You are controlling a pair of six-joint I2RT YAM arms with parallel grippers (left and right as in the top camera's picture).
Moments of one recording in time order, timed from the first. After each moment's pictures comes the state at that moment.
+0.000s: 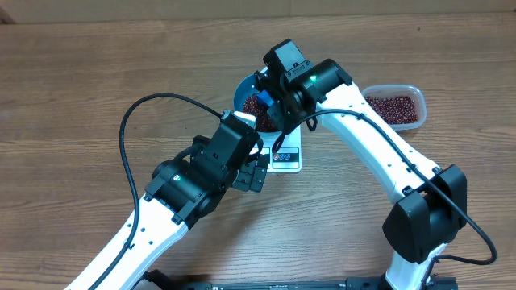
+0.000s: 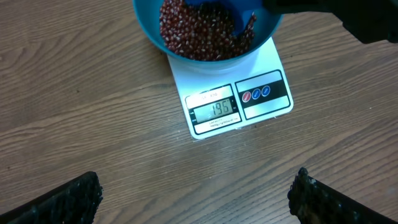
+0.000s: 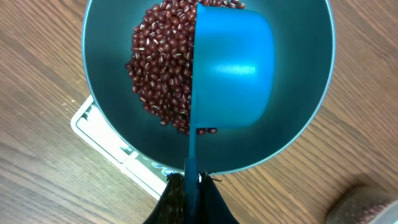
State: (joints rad) left arm -0.67 1.24 1.16 -0.92 -0.20 -0.32; right arm 0.56 1.93 1.78 -1.11 0.01 -0.19
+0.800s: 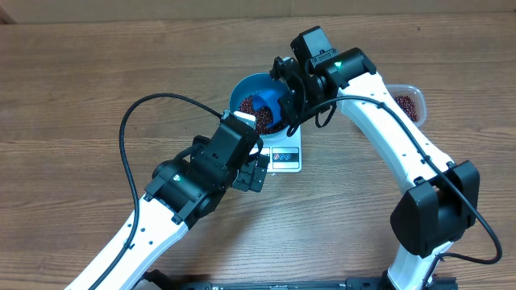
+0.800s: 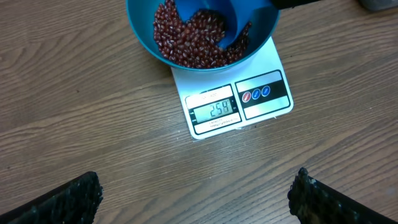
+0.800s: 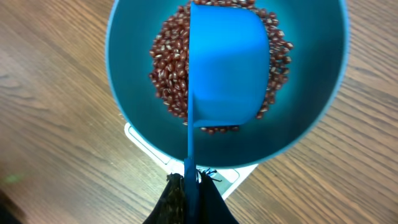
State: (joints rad) left arm -0.67 1.24 1.16 -0.92 -0.20 -0.32; right arm 0.44 1.93 1.78 -1.12 -0.28 -0.12
